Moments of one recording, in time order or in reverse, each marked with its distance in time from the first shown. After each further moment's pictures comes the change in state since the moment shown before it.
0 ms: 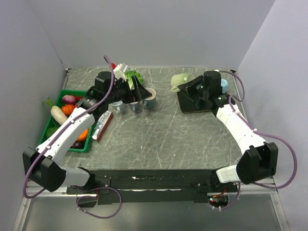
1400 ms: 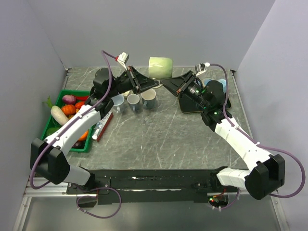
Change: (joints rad) left arm -0.002 0.082 -0.037 0.638 0.311 -0.549; right arm 0.188 -0.175 -0.180 0.684 -0.277 0.129
